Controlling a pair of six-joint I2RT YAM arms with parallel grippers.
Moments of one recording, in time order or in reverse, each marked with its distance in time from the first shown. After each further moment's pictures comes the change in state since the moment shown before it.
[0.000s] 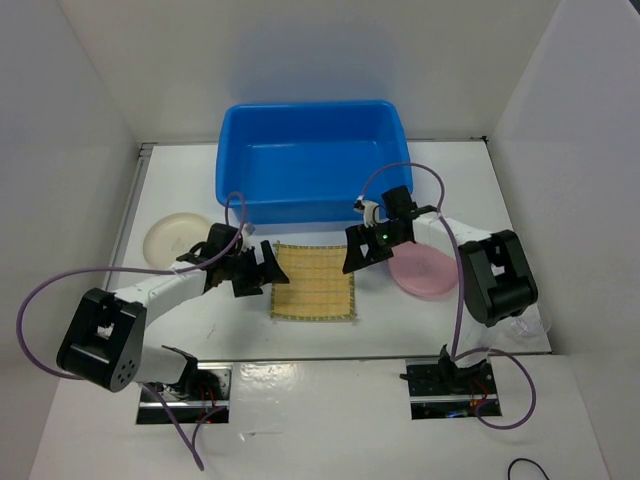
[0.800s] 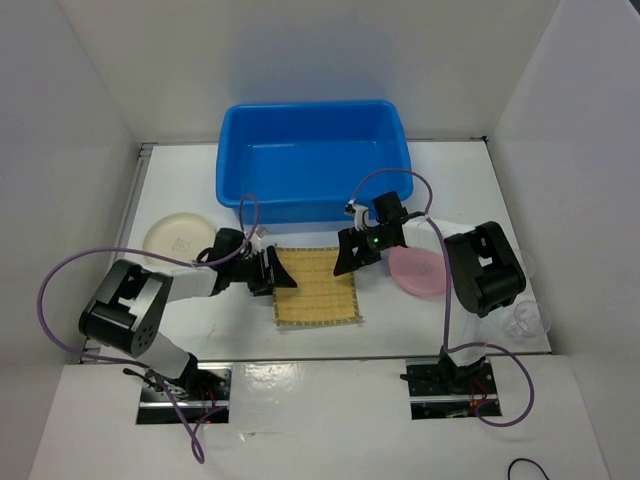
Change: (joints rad) left arm 0.005 0.219 -0.072 0.412 0.252 -0.034; right arm 0.071 0.096 -0.035 0.205 -0.052 0.063
